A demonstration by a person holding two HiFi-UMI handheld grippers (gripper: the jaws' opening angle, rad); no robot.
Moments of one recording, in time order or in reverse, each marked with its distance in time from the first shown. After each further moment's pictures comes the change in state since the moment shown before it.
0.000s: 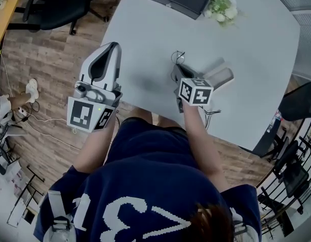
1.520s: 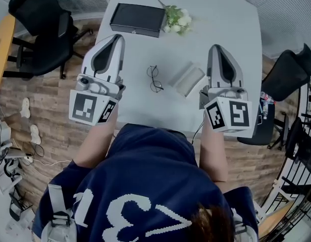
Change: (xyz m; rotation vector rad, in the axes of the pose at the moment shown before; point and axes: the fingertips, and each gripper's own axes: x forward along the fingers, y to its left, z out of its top) left arm 0.059 -0.080 0.103 0.112 -0.222 -0.237; right arm -0.314 0.041 0.224 -0.369 -0.892 -0.292
